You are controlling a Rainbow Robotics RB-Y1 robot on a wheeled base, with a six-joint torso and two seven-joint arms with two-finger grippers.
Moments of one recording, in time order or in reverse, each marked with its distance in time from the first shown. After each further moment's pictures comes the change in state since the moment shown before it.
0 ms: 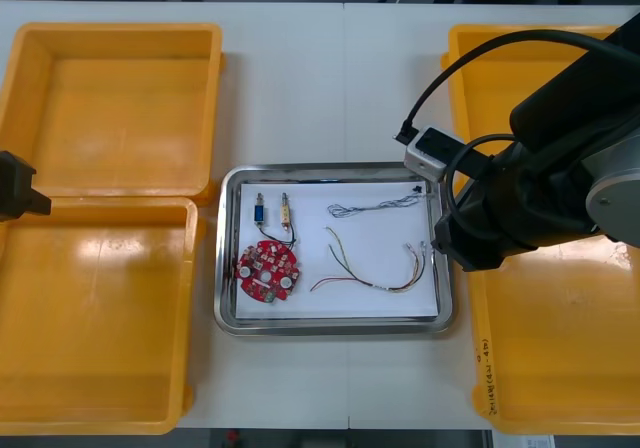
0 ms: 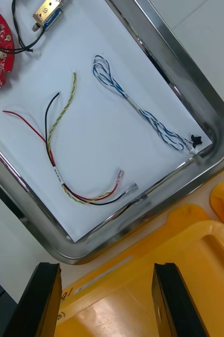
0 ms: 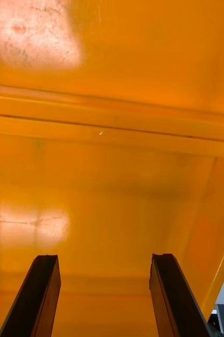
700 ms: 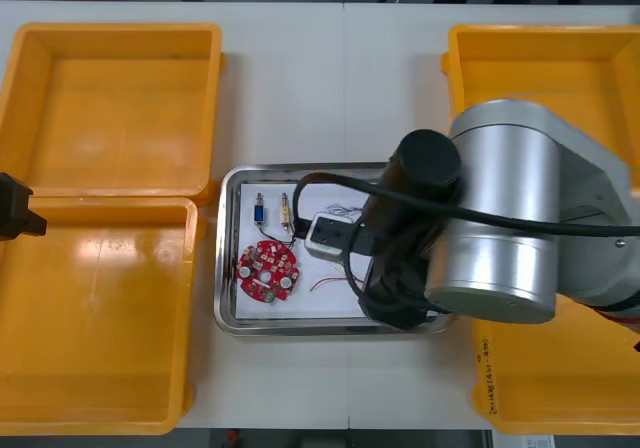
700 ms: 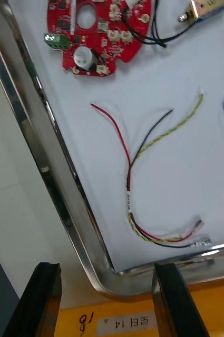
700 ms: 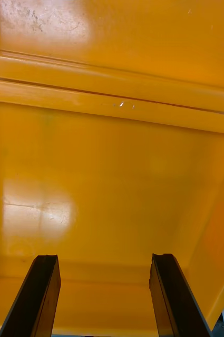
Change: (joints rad) right arm -0.171 0.119 0.445 0.086 0.110 -0.015 0.018; left arm 0.055 0.000 0.004 -0.006 -0.004 0.000 0.000
